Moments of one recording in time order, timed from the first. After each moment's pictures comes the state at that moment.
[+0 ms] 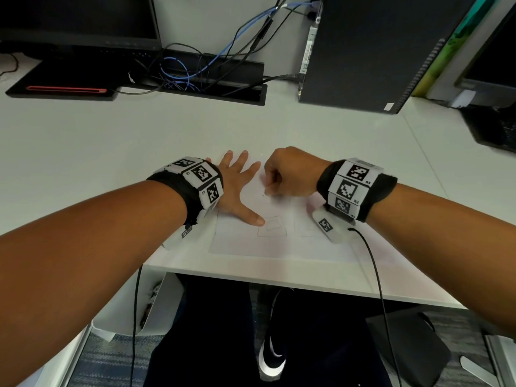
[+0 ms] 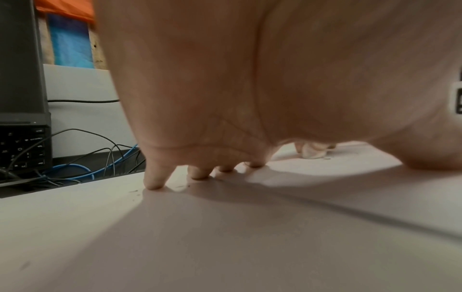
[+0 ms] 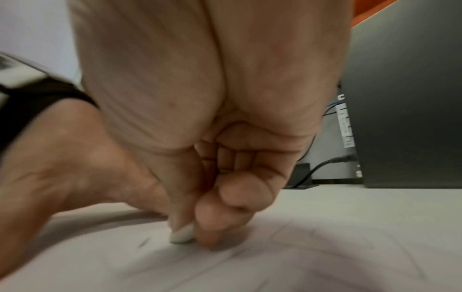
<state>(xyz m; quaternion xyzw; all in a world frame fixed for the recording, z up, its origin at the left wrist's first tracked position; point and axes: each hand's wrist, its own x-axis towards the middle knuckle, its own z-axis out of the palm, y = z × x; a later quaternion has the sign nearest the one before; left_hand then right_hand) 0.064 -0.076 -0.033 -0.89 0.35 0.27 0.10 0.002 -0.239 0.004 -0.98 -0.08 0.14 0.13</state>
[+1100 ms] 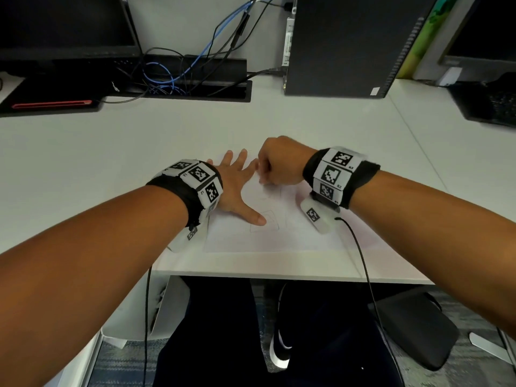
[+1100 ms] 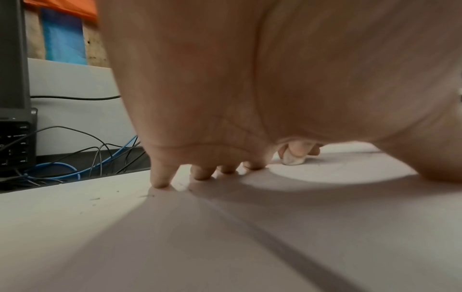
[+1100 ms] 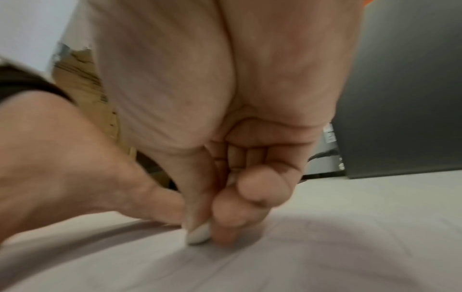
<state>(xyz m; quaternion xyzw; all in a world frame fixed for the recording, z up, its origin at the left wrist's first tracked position) 0.058 -0.094 -0.030 -0.88 0.37 0.27 0.11 0.003 -0.242 0.005 -0.98 -0.04 0.12 0.14</state>
